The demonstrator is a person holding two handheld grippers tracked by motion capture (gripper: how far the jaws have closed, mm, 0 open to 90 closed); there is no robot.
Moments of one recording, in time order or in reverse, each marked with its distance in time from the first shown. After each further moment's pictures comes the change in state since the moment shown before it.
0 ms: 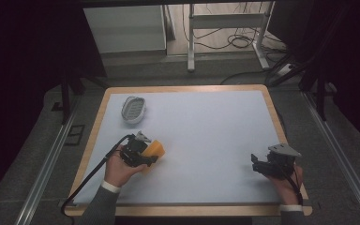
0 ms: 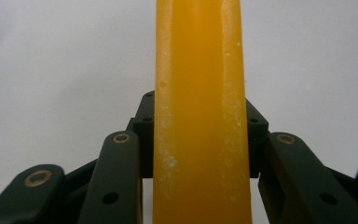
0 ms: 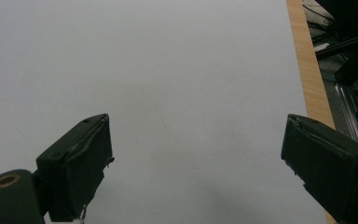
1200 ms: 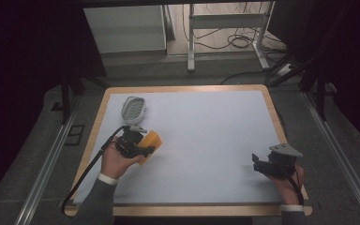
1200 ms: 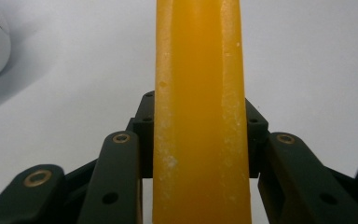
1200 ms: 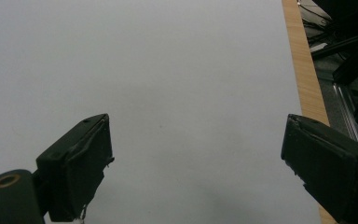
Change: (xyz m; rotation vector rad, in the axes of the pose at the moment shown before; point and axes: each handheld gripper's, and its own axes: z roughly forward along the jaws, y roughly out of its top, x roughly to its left) left arm 0.014 0.017 -0.017 -0.046 0.031 -0.009; right arm -0.002 0.000 -0.002 -0.004 -0.004 0.009
